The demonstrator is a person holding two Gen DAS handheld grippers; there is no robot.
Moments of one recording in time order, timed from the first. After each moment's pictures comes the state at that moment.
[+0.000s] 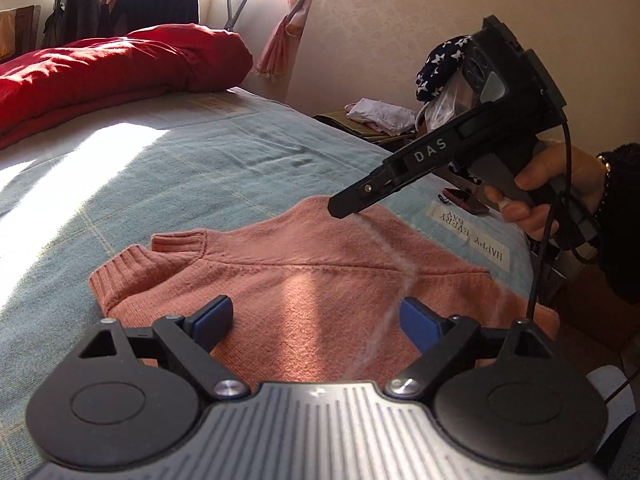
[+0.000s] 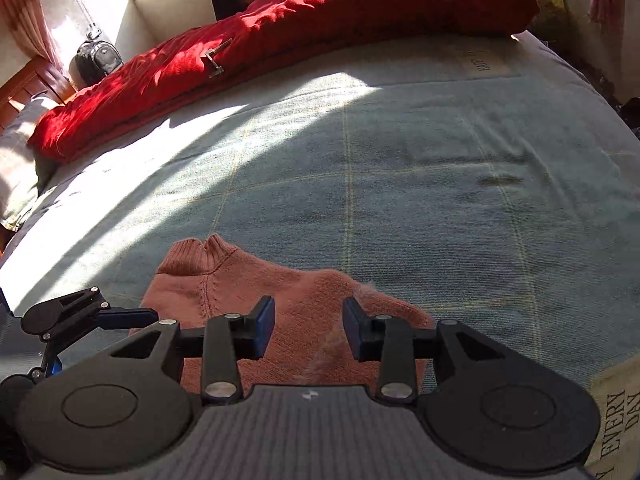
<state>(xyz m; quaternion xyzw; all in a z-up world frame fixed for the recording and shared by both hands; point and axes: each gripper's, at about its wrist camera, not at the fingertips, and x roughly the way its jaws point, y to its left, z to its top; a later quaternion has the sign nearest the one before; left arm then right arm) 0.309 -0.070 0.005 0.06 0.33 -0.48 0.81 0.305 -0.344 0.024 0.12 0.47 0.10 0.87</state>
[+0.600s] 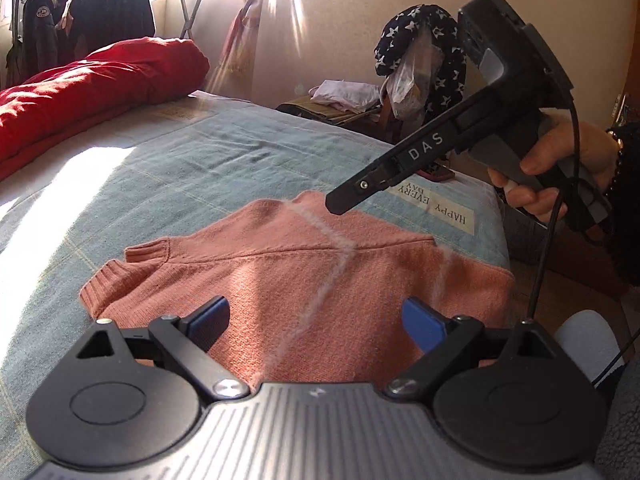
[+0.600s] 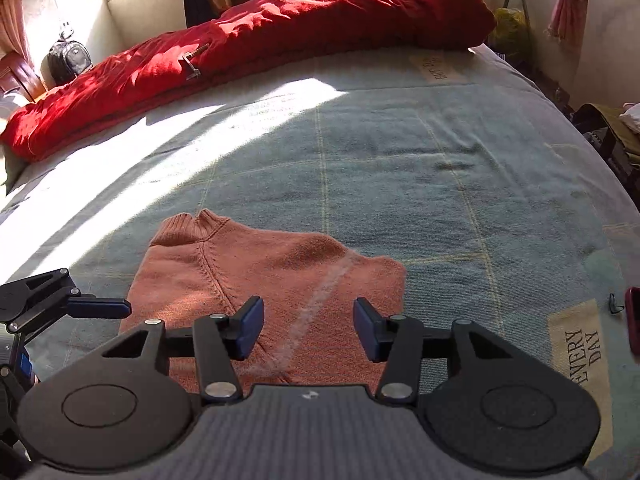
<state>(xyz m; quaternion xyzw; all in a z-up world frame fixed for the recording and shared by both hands) 0.271 -0.075 0.038 0.12 0.33 -0.51 0.79 0.241 -0.322 0.054 0.09 0.46 0.04 0.88</state>
